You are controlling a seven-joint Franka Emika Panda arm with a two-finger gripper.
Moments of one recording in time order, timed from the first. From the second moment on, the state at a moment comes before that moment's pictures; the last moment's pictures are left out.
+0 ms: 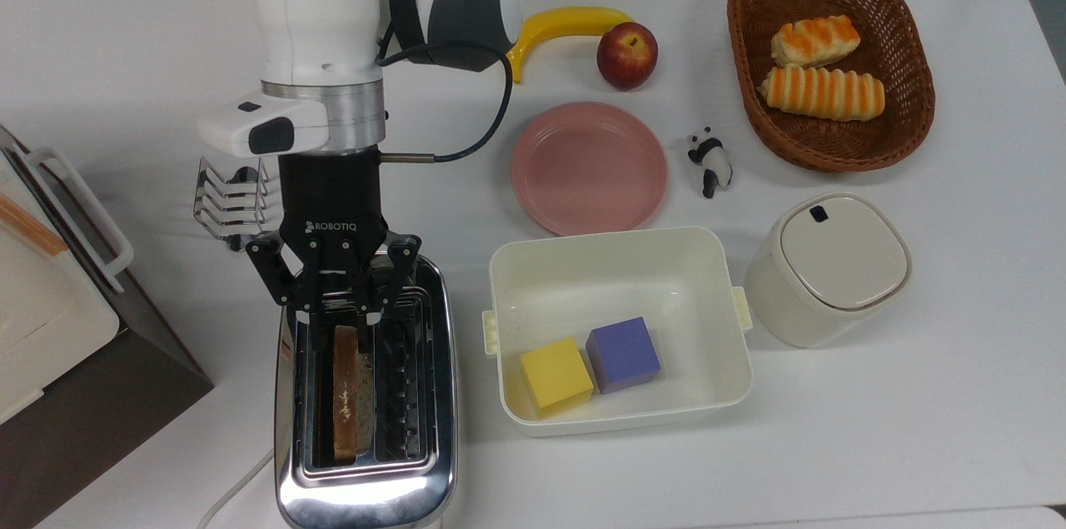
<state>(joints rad) 0.02 0.57 -0.12 -1.40 0.24 2.77 -0.21</state>
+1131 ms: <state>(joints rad) 0.01 0.56 -0.12 -1.37 0.44 2.77 -0.21</state>
